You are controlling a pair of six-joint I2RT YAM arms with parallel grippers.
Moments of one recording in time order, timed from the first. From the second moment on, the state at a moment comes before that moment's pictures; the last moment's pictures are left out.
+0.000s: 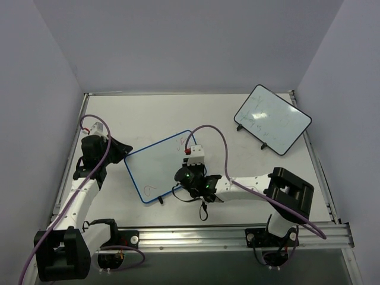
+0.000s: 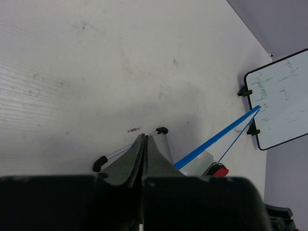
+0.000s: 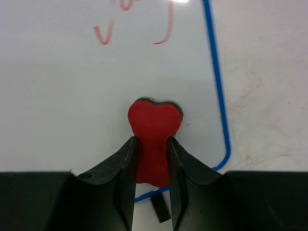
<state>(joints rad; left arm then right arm) 0.02 1.03 0.62 -0.08 0.29 -0.74 1.14 1.64 0.82 0.07 0.88 0.66</state>
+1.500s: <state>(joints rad) 0.02 1.03 0.62 -0.07 0.30 -0.74 1.06 1.57 0.75 0.01 0.91 0.70</state>
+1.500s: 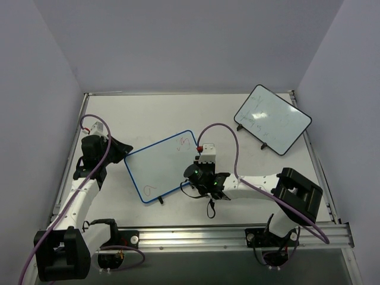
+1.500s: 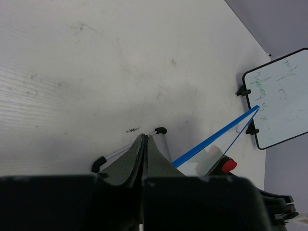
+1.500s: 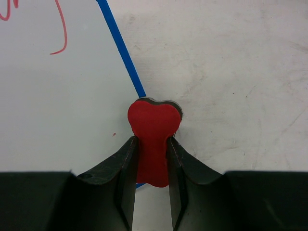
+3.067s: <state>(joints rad) 0.01 1.03 0.60 -0.03 0.30 -0.75 0.96 1.54 0.86 0.23 0.79 0.52</state>
